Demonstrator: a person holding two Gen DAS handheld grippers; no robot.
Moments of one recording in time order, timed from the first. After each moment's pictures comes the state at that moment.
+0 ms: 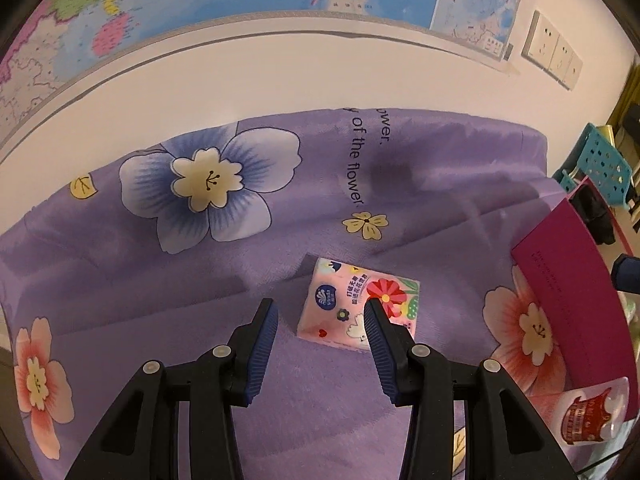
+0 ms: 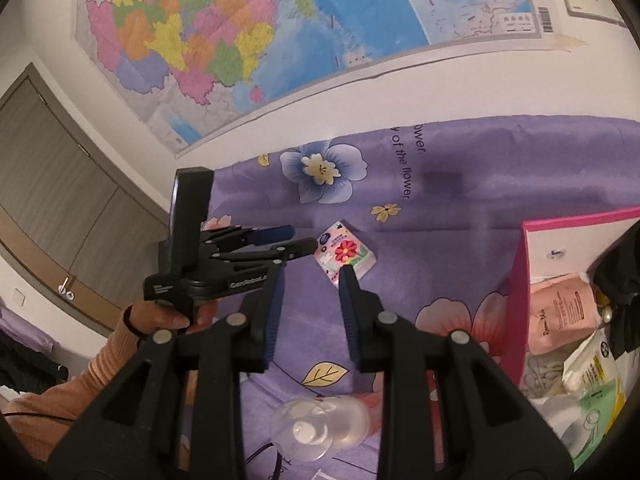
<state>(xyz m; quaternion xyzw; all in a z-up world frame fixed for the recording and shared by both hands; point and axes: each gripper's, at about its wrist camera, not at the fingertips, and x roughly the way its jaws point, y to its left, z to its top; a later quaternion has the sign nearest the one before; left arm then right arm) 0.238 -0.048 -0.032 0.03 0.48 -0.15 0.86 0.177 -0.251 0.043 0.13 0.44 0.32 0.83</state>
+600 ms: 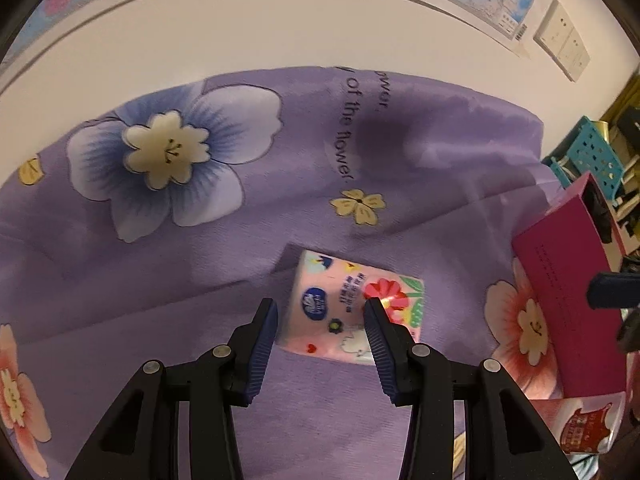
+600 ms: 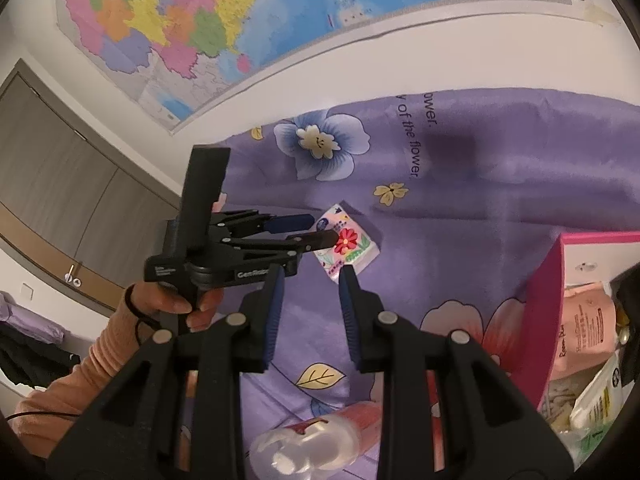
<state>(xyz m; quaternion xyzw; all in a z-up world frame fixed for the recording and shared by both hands) 0.270 -0.051 -0.057 0.00 0.54 -0.20 0.82 0.213 -0.236 0.019 0.12 0.49 0.34 0.79</state>
